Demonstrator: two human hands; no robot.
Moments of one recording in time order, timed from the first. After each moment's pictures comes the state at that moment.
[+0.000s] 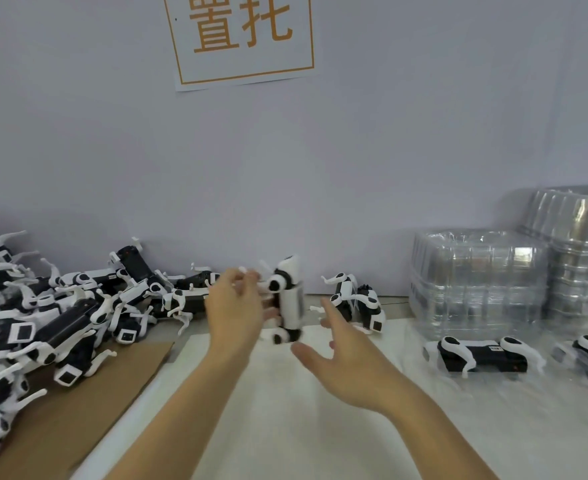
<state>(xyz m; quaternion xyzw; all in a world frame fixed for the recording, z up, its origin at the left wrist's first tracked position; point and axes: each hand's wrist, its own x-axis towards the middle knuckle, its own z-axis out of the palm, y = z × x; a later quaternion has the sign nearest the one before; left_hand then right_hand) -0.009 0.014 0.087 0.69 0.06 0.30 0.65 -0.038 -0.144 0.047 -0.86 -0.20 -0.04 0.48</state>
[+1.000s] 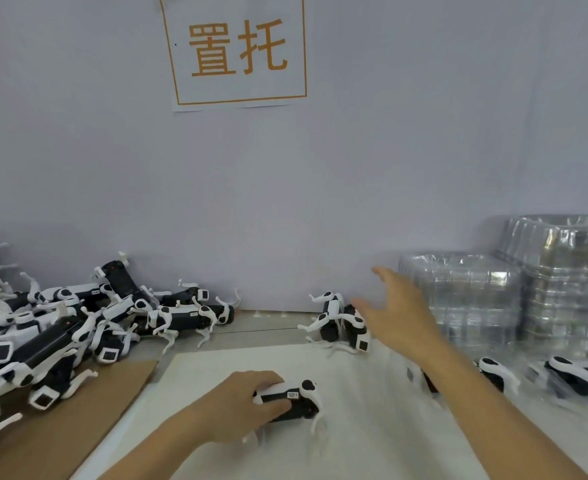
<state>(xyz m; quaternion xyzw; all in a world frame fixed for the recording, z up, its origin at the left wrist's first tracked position) -0.026 0.049 0.033 0.95 -0.18 -0.04 0.24 0.016 -0.216 0.091 -0.90 -0.05 -0.26 0.35</state>
